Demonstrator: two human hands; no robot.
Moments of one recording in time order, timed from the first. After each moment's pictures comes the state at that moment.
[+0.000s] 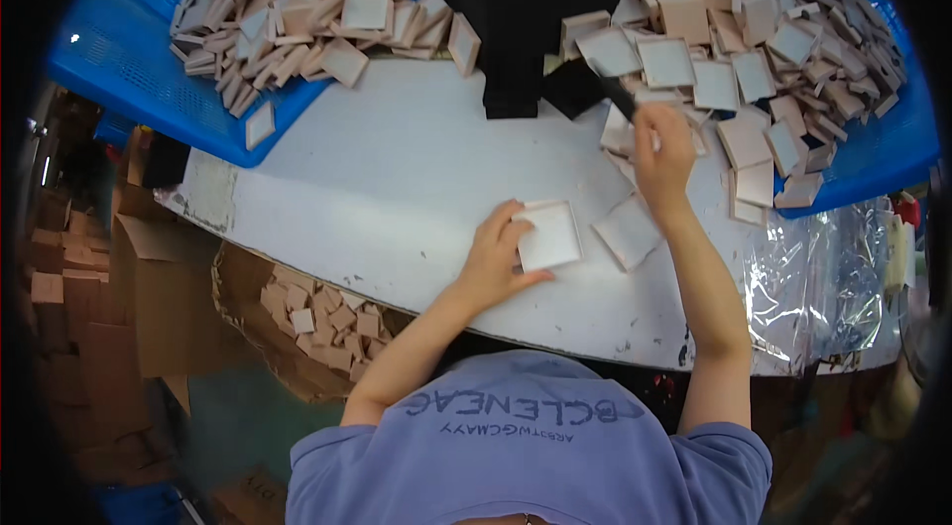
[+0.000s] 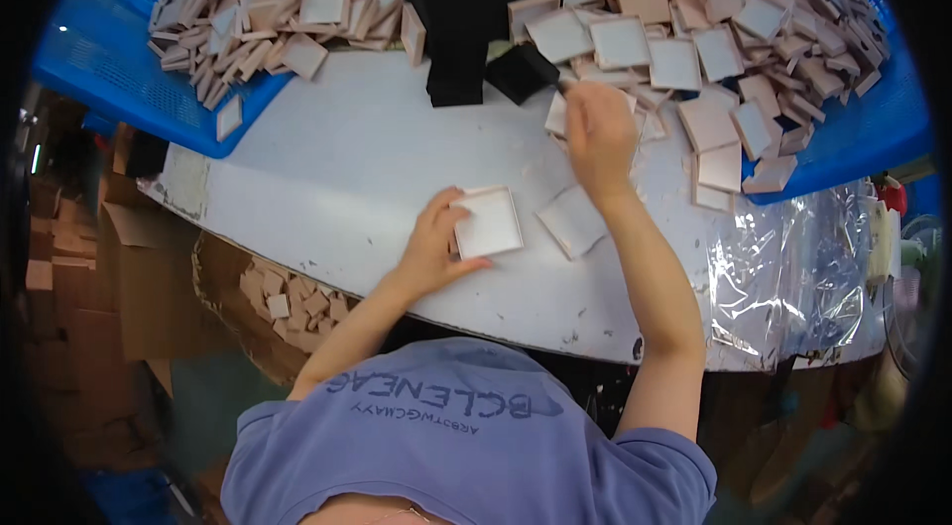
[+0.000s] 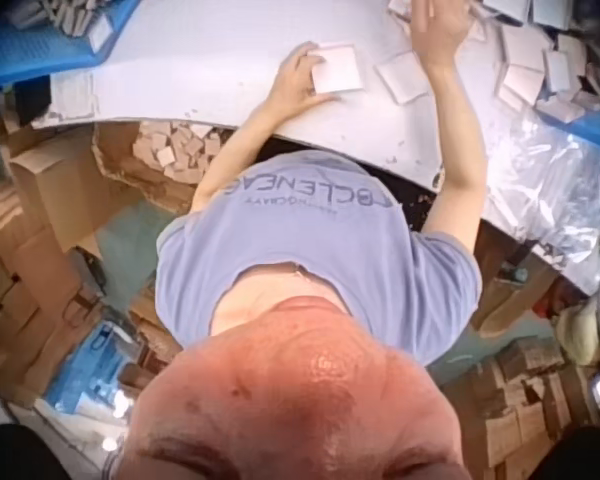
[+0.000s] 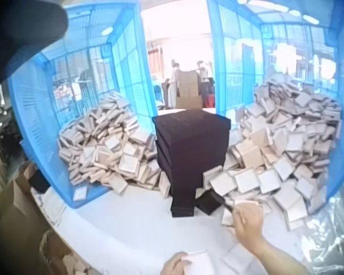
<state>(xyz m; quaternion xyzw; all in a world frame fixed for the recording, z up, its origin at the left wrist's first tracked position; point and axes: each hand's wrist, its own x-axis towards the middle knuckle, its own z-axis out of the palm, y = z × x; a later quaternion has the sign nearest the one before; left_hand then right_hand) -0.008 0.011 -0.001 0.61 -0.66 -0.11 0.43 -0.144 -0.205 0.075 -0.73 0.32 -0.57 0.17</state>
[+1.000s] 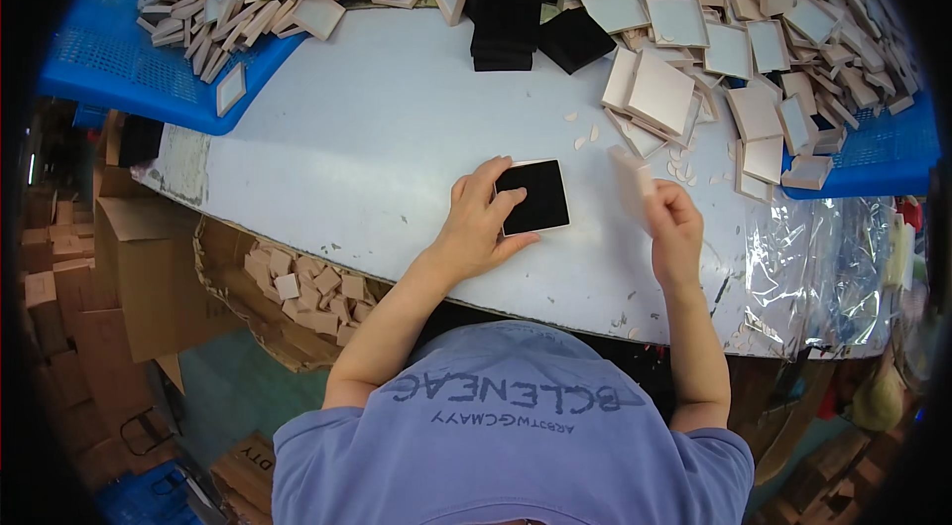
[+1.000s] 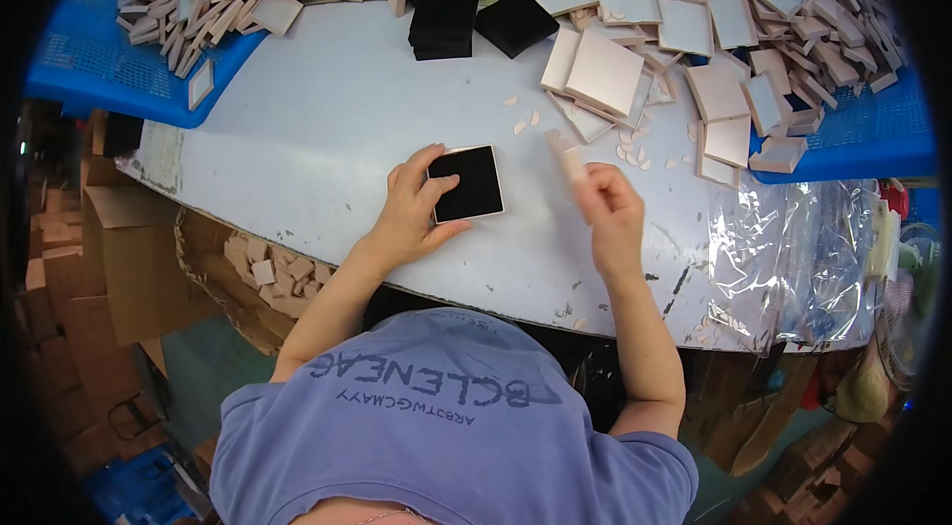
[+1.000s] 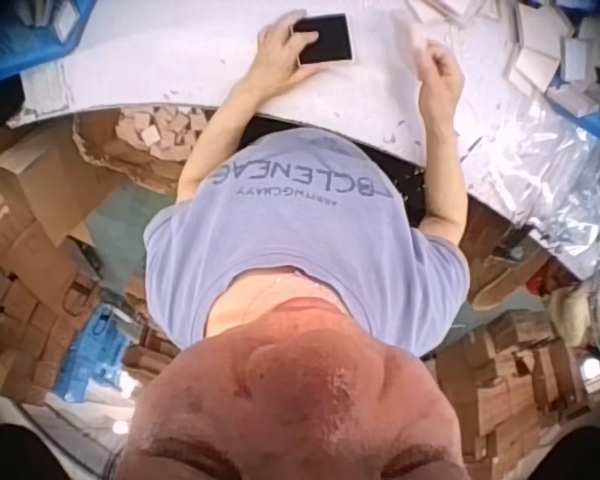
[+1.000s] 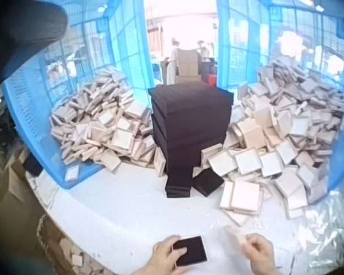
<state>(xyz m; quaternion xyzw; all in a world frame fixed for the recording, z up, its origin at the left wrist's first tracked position) 0.005 0.008 0.009 0.61 -0.70 -0.08 0.36 -0.227 -0.117 0.046 -0.61 0.38 -0.36 0.60</state>
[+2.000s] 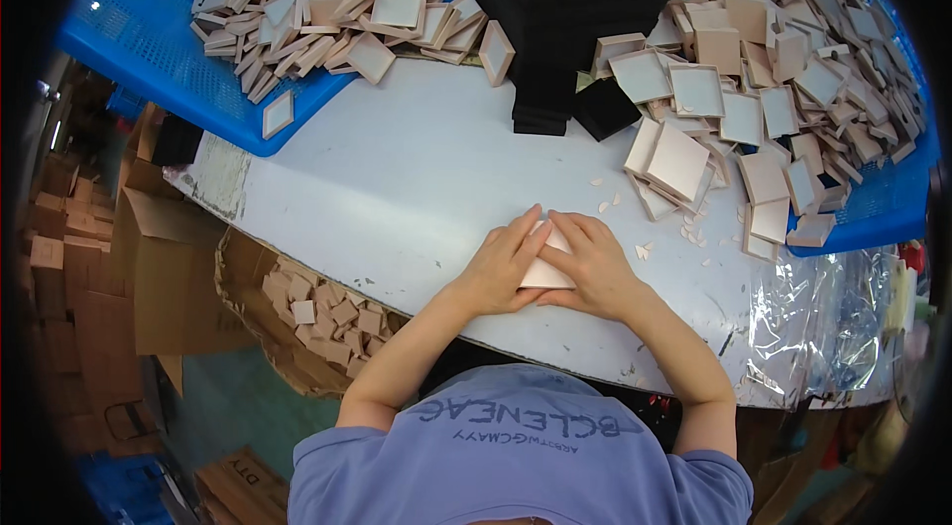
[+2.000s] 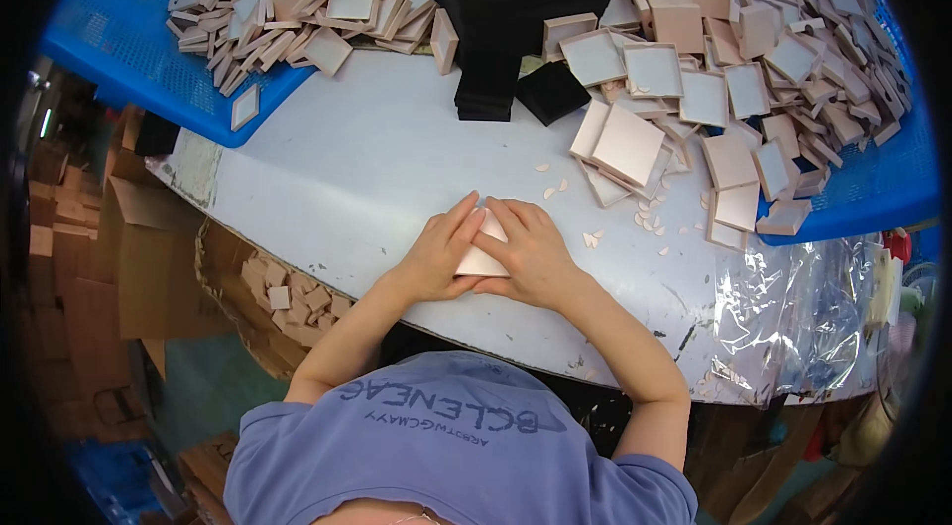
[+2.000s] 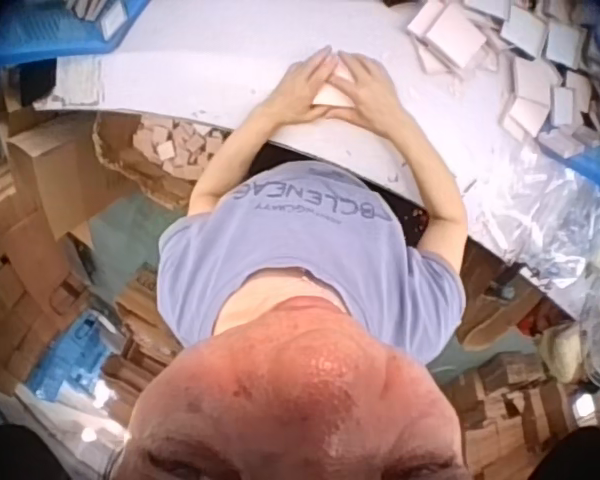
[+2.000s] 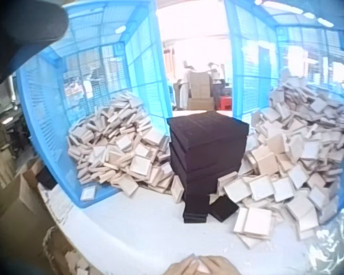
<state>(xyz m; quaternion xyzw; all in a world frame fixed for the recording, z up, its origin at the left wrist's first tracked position) 0.014 0.010 0.008 0.58 -0.72 -0.12 0.35 -0.146 -0.112 0.054 -0.96 0.05 -0.19 0.20</state>
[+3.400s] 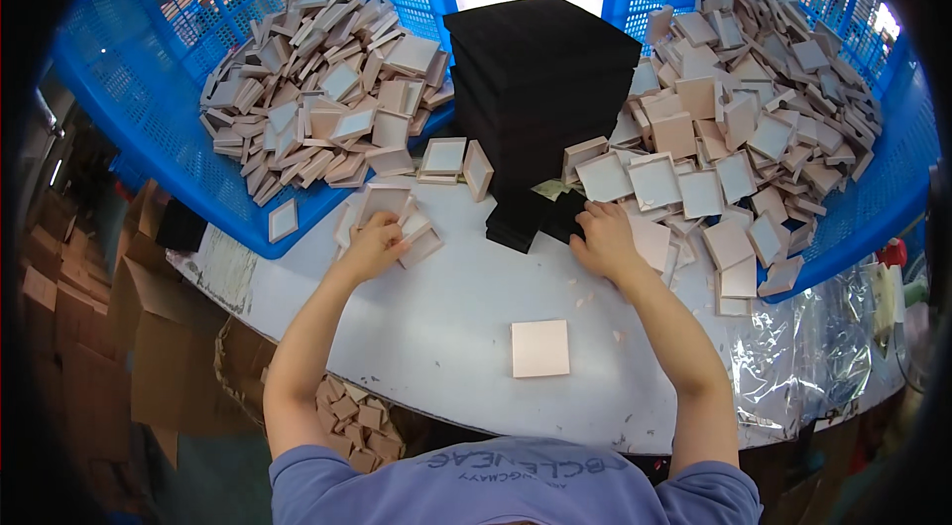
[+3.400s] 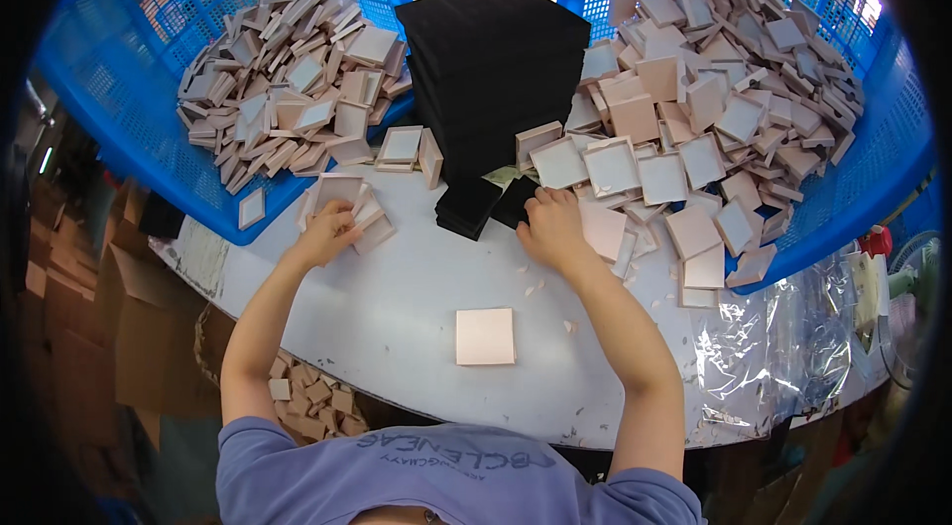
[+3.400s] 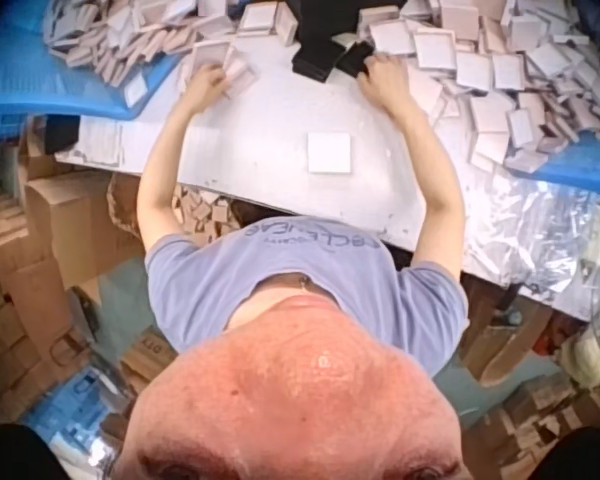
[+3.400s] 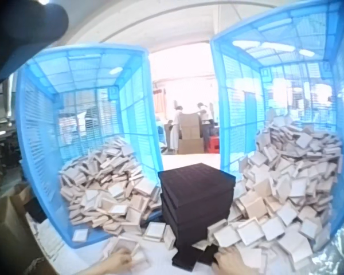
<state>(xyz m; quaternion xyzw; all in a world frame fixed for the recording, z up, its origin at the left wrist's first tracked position) 0.224 -0.039 0.080 0.79 -0.58 -0.14 0.13 -0.097 -0.245 0.054 -0.93 0.27 -0.25 -0.01</state>
